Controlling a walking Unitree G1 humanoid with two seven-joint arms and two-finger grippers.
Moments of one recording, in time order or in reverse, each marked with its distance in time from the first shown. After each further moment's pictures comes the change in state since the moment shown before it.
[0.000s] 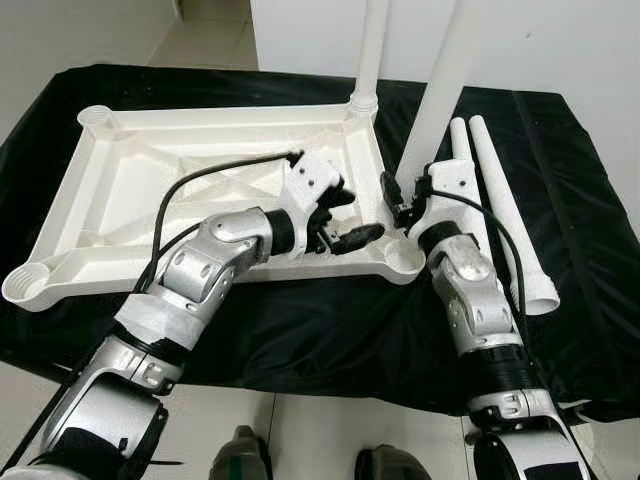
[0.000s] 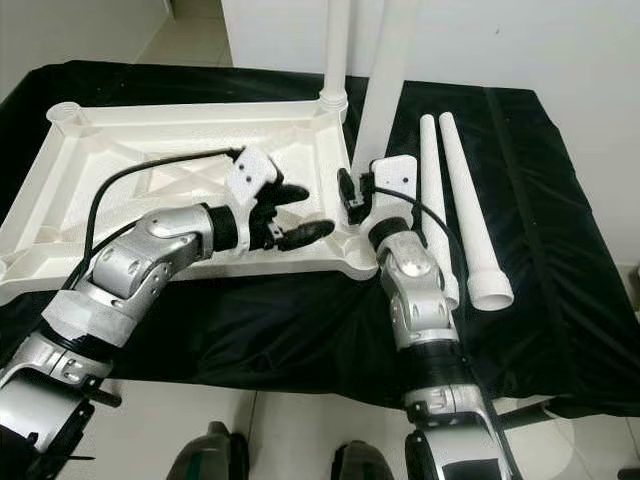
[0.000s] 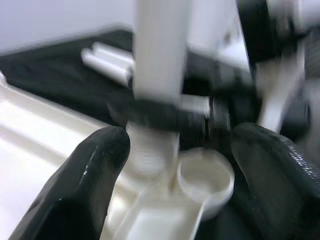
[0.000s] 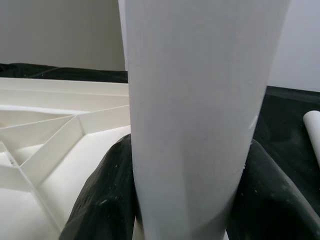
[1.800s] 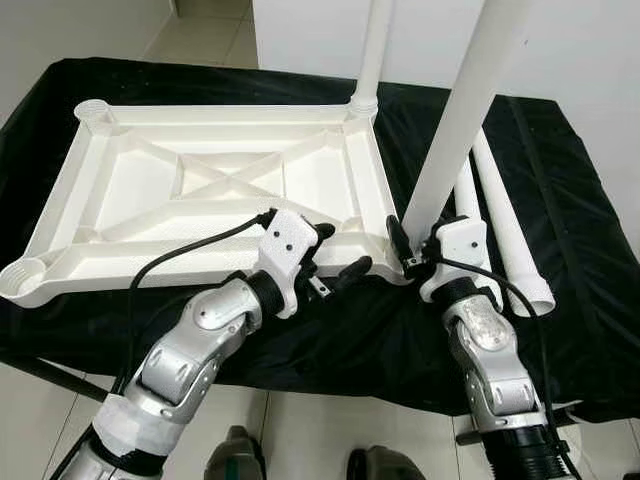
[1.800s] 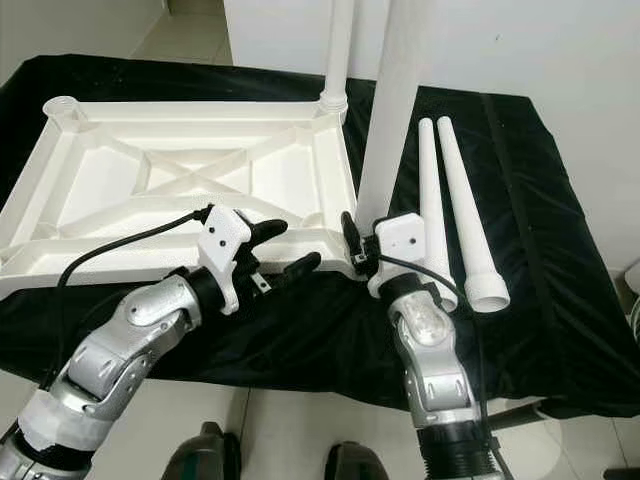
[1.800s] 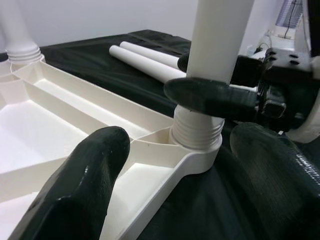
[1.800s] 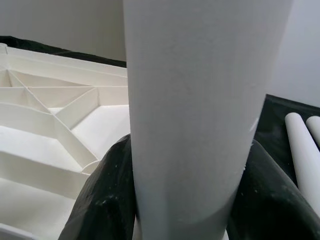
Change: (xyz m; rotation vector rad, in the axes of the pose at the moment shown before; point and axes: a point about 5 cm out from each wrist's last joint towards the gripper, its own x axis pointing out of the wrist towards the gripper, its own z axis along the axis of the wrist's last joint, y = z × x) left arm -0.046 -0.047 -0.031 0.037 -0.019 0.138; right arm -0.059 0.006 -0.011 -0.126 -0.006 0.057
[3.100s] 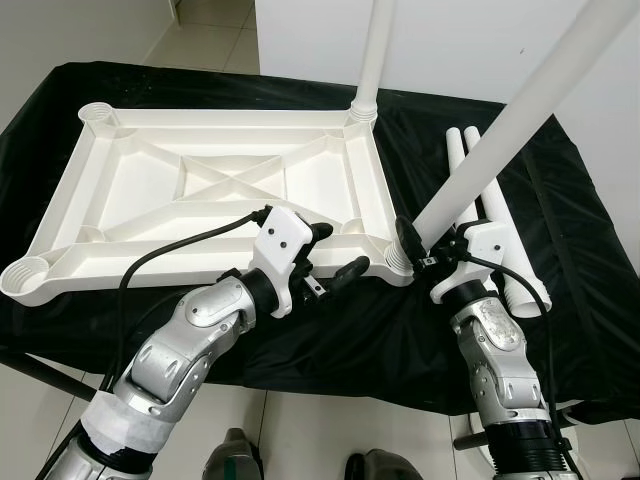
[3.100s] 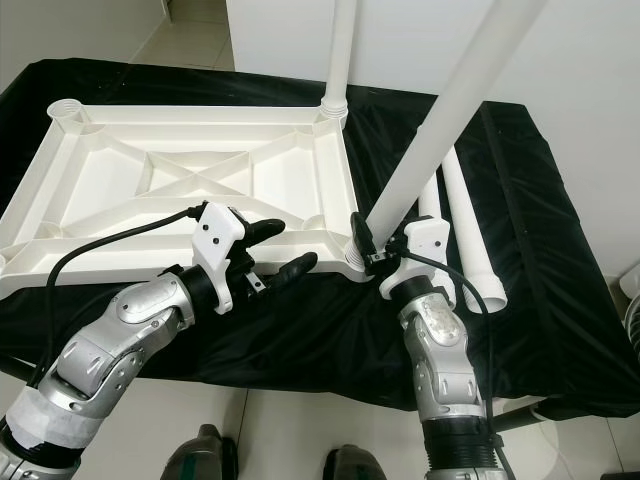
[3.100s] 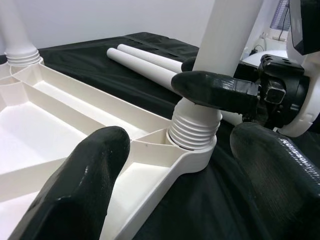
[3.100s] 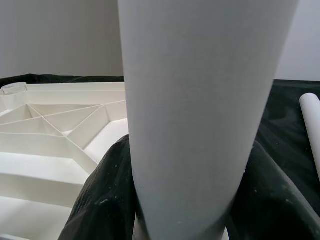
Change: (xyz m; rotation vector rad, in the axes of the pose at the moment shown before) left arm -0.002 0.002 0.002 -0.014 0.016 -0.019; right arm -0.002 -0.014 -0.015 0.233 -0.001 0.021
